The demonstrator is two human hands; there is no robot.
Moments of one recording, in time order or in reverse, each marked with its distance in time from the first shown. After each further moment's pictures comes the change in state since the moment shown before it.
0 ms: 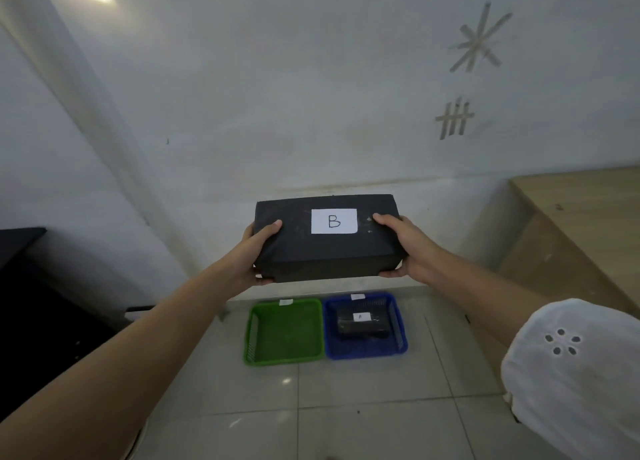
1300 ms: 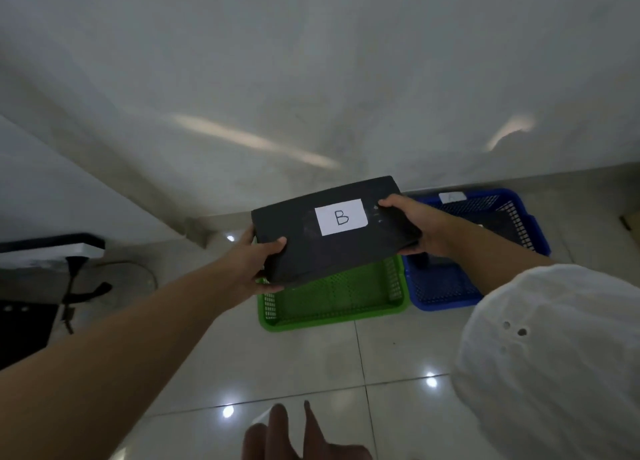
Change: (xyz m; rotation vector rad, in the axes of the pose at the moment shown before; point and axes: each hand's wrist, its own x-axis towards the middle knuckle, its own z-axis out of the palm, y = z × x) left_hand 0.473 -0.359 -0.184 -0.022 -0.023 -0.394; right_hand 0.478 0.391 0.163 -0.246 0.067 0.436
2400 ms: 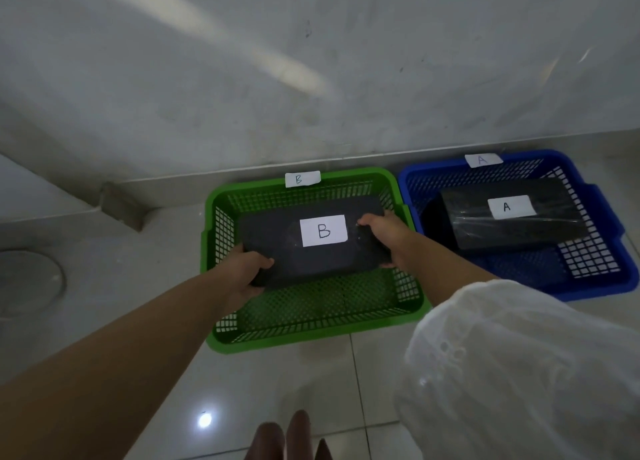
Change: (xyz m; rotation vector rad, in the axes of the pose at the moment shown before) left_hand 0.179 -0.111 0.022 -0.091 0.038 -0.026; right_hand 0.167 0.106 0.051 0.086 0.137 0.024
